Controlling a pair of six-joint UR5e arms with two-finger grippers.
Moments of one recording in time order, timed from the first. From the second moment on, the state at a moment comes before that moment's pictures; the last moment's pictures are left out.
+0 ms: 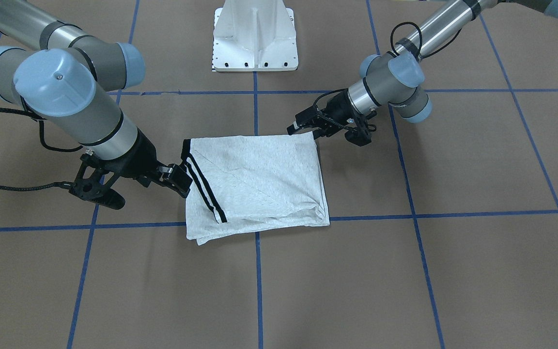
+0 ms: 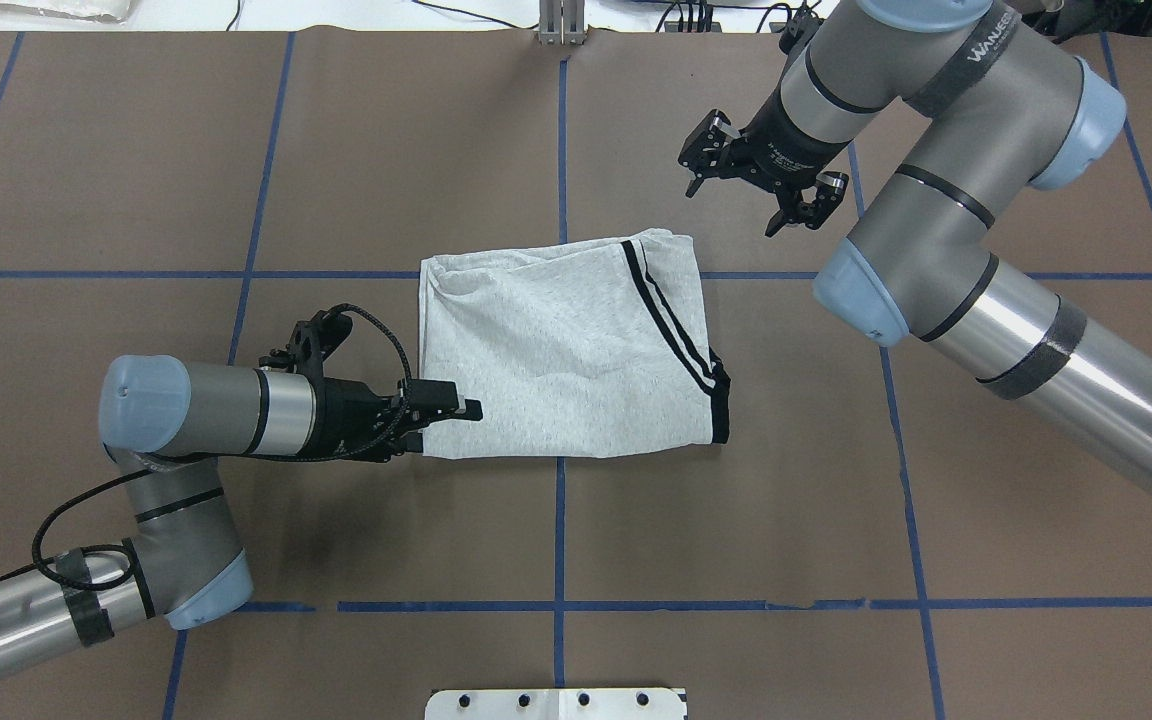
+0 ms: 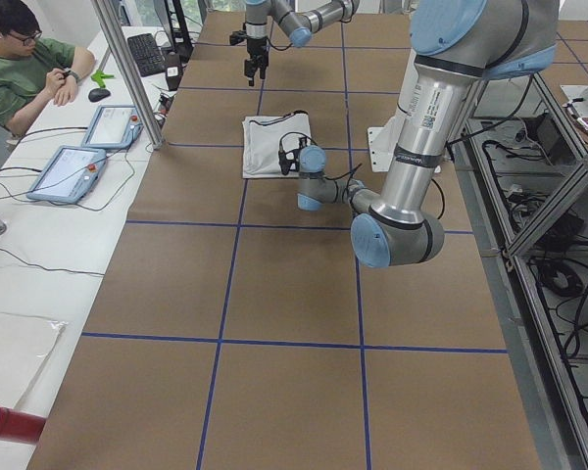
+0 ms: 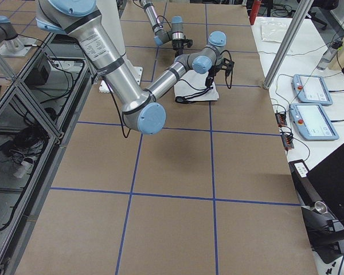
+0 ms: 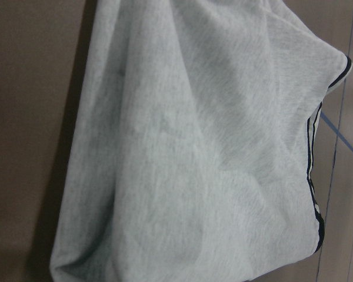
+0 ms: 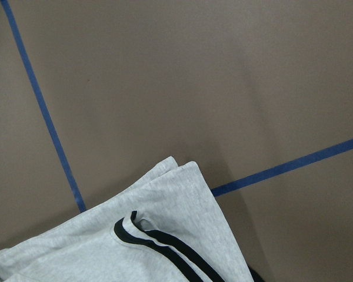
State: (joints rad) left arm -0.48 -1.95 -1.42 -2.98 -1.93 -1.79; right arm 0.87 -0.92 1.60 -1.43 2.20 1.40
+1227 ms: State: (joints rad) left arm -0.52 -1.84 -1.53 -2.97 -2.00 -1.76; right arm 0.87 -0.93 1.60 -1.43 2.20 1.40
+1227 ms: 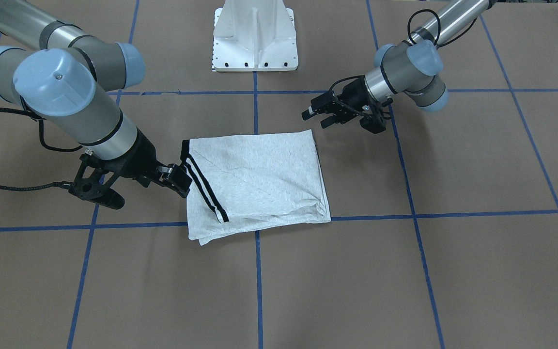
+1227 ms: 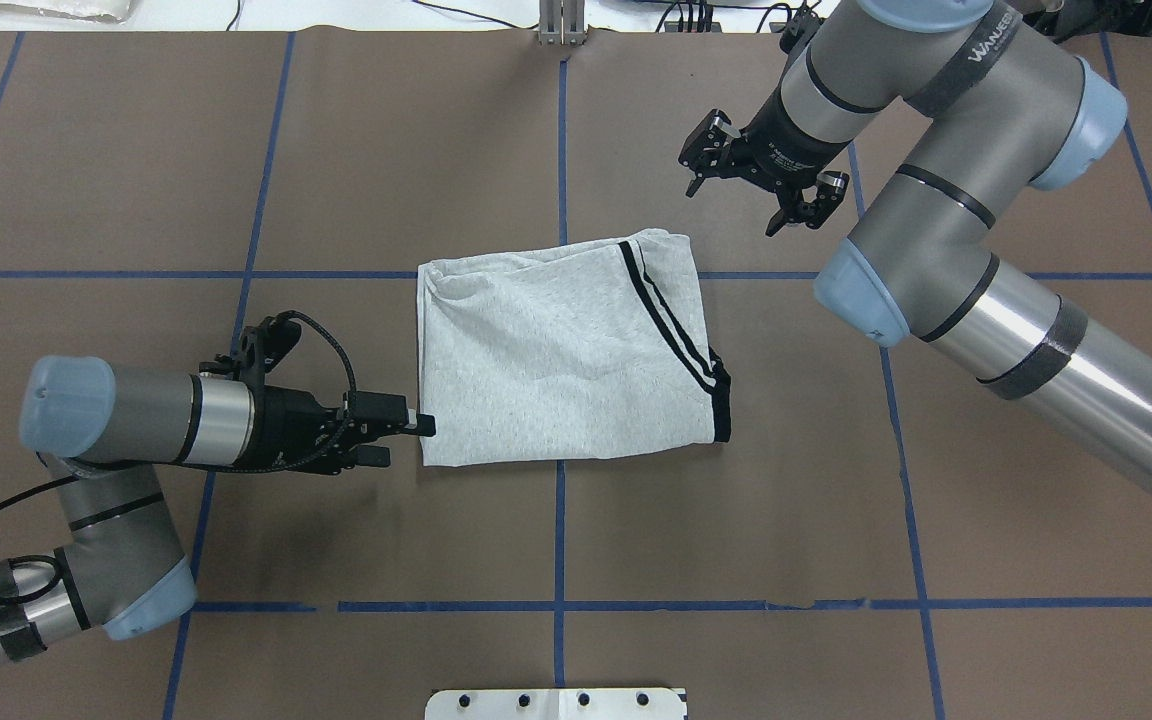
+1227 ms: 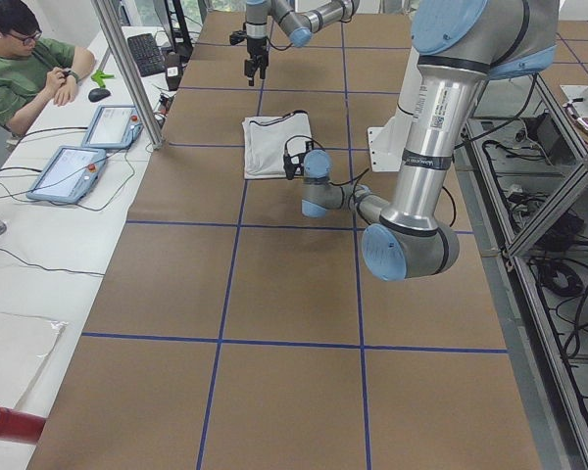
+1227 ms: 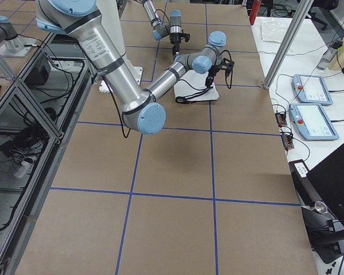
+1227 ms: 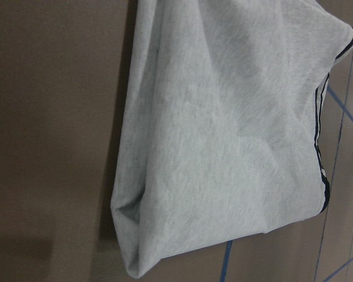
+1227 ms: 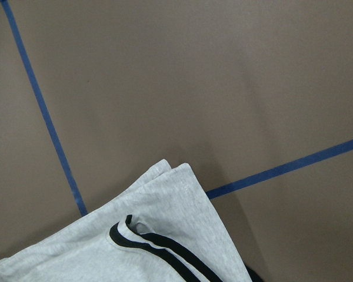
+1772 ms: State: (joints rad) left arm -0.75 -1.78 -1.54 -2.95 -2.15 -1.63; right arm 0.93 -0.97 1.63 -1.43 2.19 1.27
